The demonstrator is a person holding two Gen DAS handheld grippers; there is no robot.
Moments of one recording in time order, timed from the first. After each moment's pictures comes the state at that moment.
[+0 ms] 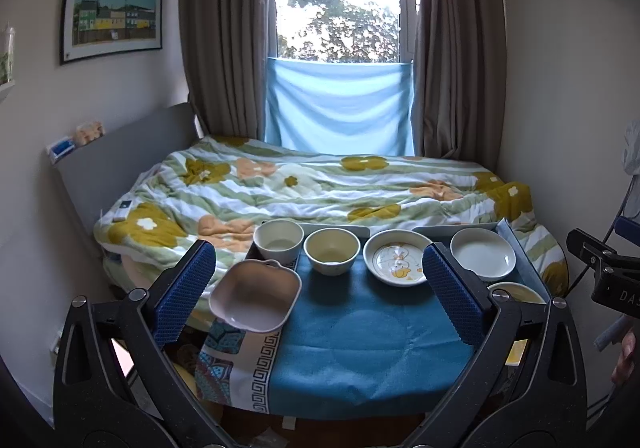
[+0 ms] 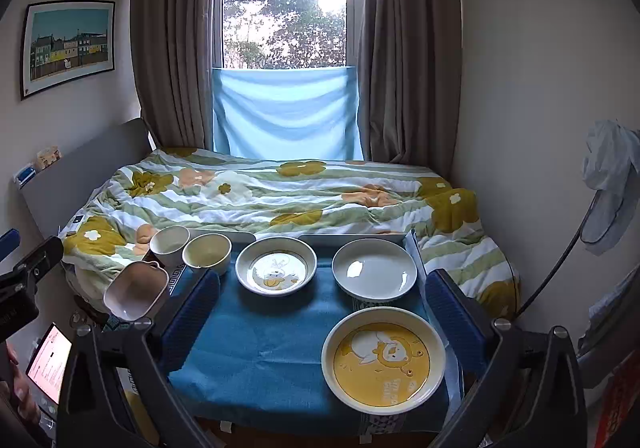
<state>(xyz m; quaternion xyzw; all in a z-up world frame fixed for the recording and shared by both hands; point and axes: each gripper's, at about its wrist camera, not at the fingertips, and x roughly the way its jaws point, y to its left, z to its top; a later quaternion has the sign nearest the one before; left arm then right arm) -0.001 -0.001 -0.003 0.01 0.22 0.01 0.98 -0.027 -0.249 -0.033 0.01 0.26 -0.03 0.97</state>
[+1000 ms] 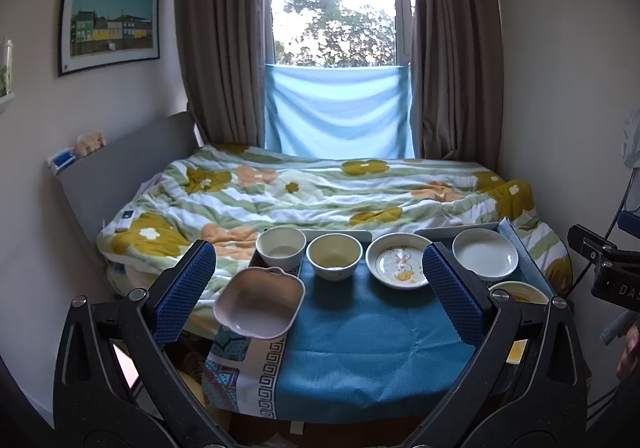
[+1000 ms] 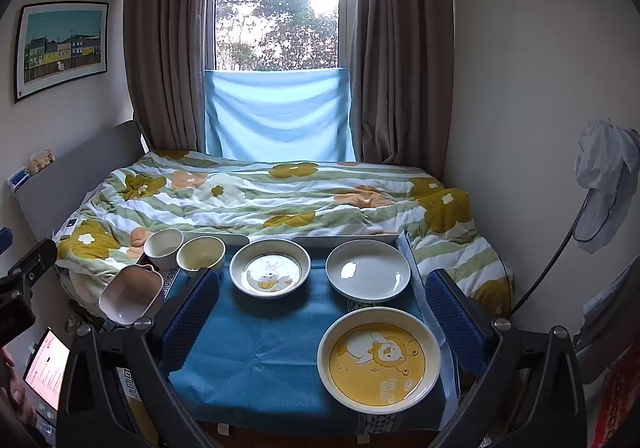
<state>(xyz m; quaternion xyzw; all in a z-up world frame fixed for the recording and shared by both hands) -0.008 0.002 0.002 0.02 0.21 0.00 0.98 -0.028 -0.247 -0.029 0.01 0.26 -0.05 0.97</state>
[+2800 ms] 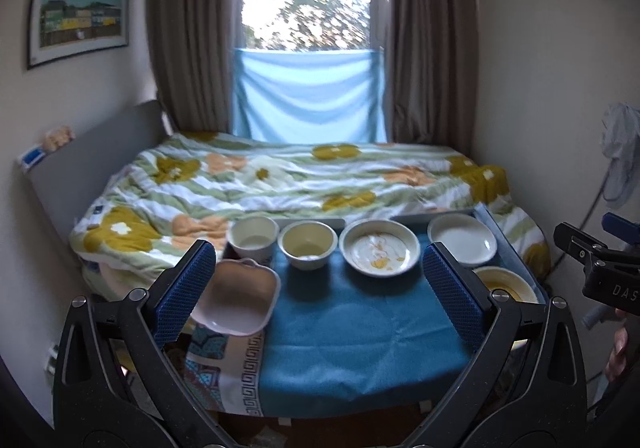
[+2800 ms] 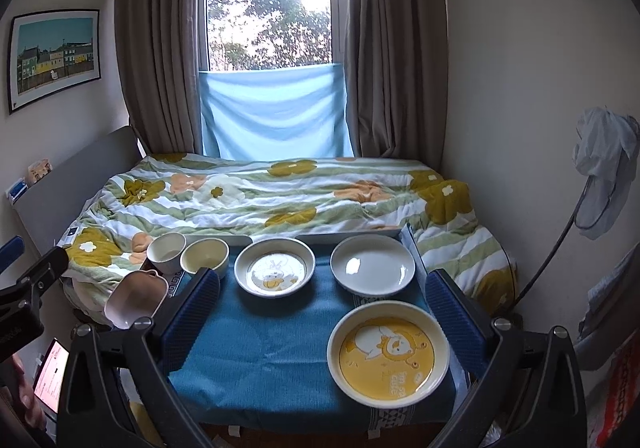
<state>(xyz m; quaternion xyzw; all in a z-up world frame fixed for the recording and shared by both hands) 0.022 -0.010 -0.013 0.02 0.25 -0.07 0.96 -0.024 -0.253 -0.034 0.04 0.27 -0.06 0.96</state>
